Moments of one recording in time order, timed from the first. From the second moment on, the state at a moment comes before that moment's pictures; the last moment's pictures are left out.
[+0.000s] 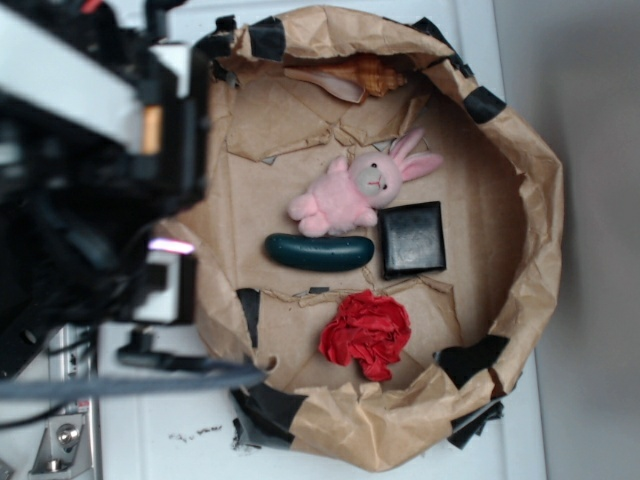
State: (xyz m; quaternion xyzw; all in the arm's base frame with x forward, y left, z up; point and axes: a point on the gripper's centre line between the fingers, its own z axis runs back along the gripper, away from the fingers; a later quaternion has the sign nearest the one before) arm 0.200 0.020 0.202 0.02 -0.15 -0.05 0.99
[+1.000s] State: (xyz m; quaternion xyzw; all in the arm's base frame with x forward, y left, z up) arm 0.265 -0.007 0.075 -0.05 -0.12 -0.42 0.90
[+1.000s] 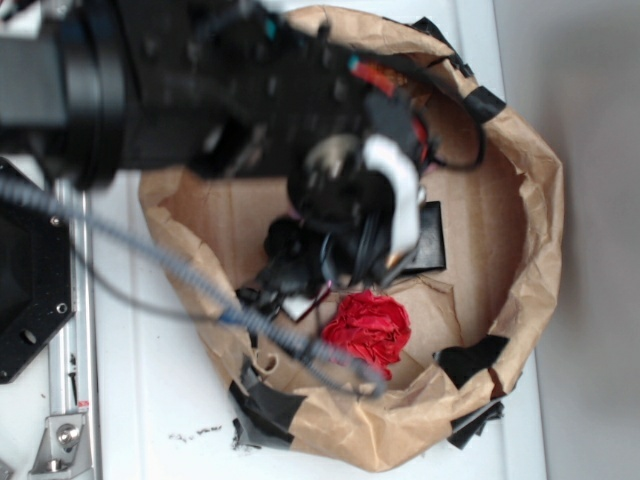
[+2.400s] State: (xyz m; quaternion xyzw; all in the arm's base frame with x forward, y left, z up) arm 0.281 -0.040 0.052 -0.11 -0.12 -0.41 0.90
